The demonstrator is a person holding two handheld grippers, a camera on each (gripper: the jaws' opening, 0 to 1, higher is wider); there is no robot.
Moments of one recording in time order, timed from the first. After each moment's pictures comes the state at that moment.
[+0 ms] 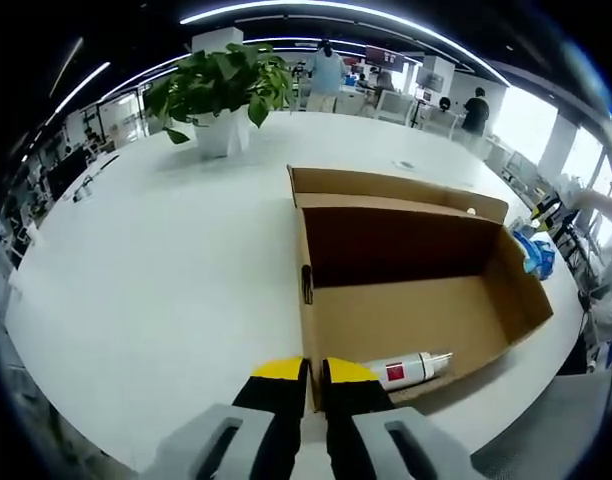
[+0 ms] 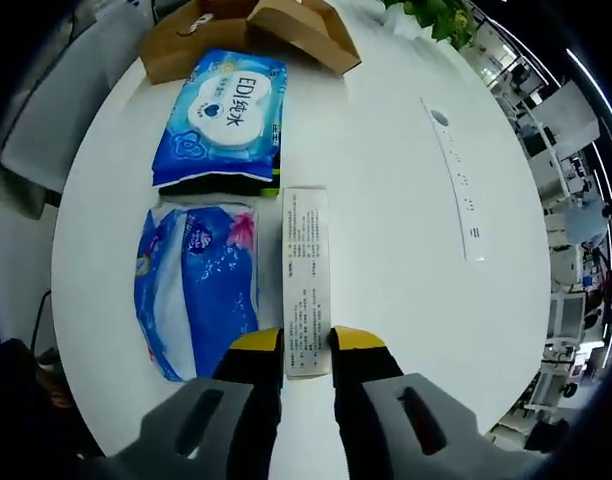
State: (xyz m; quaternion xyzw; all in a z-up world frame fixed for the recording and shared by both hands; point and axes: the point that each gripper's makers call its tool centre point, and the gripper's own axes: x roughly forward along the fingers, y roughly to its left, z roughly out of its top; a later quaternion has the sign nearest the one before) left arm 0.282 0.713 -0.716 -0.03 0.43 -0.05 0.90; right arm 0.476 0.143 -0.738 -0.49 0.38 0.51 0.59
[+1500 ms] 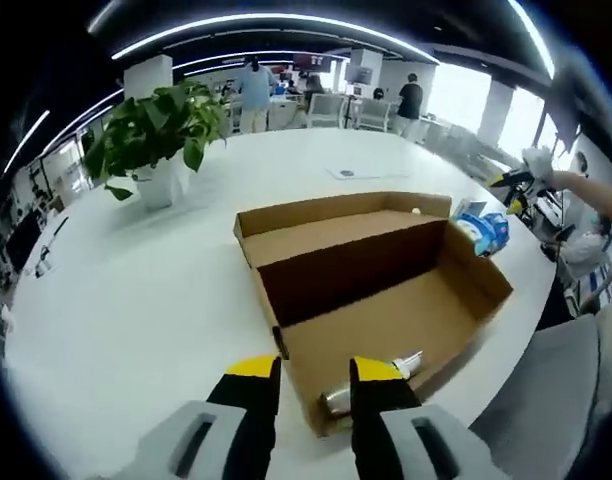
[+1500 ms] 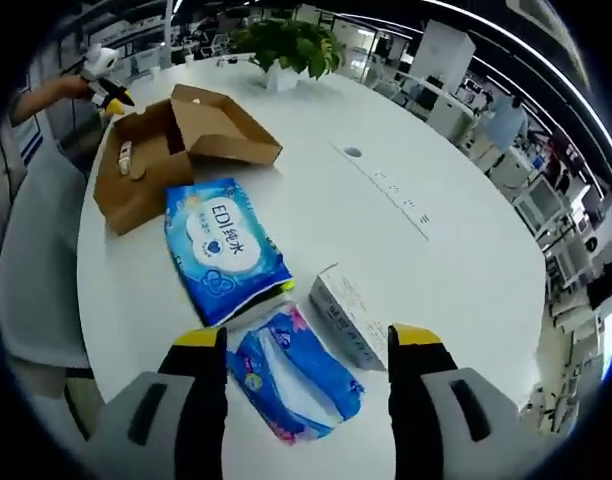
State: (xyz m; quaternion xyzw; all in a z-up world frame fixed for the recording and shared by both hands) left arm 0.302 0.689 -0.672 0.06 0.40 -0.21 0.89; right arm 0.418 0.188 -0.673 -0.26 0.36 0.38 0.81
